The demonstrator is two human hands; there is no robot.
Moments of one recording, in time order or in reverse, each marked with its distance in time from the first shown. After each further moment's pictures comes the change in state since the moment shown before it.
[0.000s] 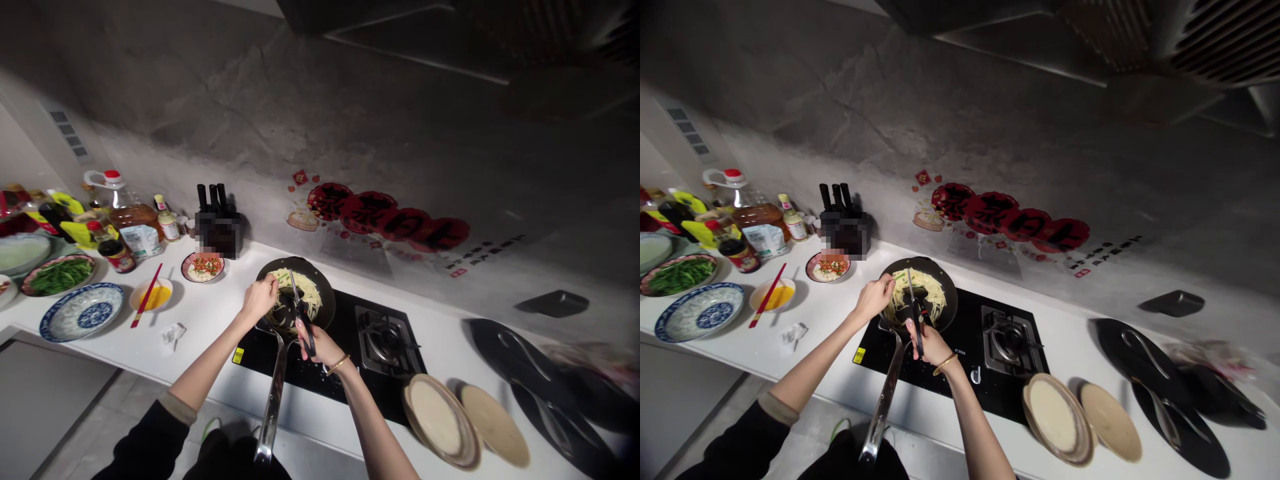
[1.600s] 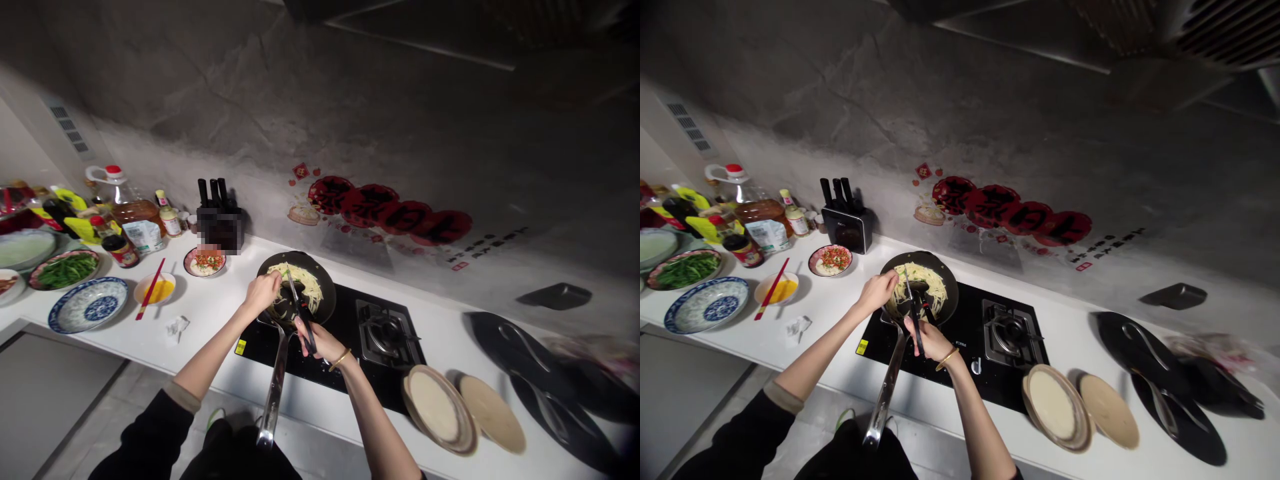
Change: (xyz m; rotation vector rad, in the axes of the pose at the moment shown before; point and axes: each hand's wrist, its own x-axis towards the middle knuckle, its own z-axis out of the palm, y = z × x) left_hand -0.002 0.000 -0.001 -0.034 -0.067 0.074; right_hand -0.011 -0.002 0.000 -0.086 -0.066 0.011
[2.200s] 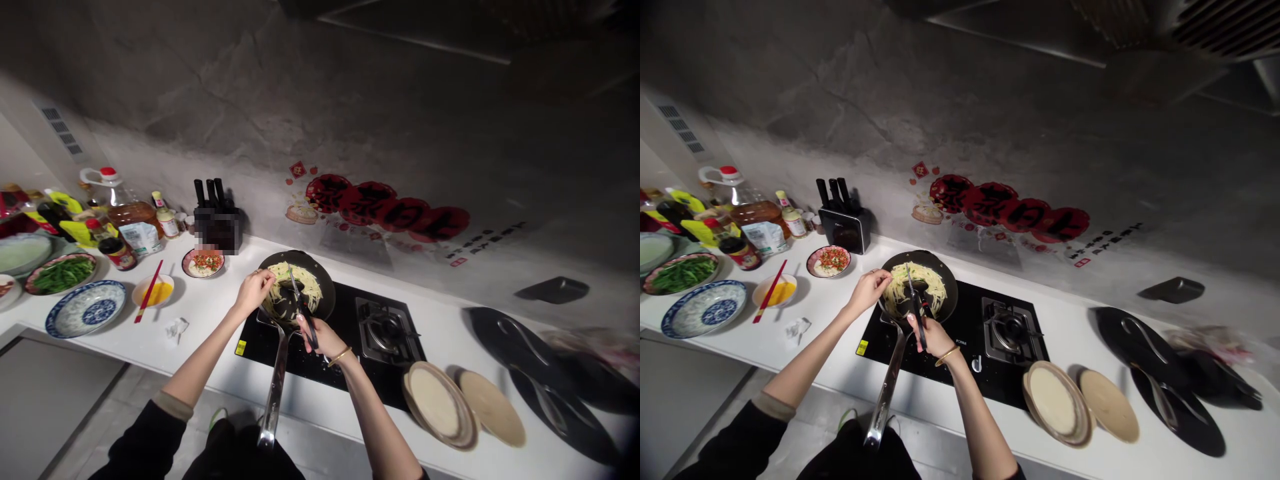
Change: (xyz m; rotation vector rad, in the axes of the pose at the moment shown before) left_hand 0.000 -0.023 0.001 -0.250 0.174 0.105; right_hand 0.006 0.006 -0.002 0.072 0.102 -0.065
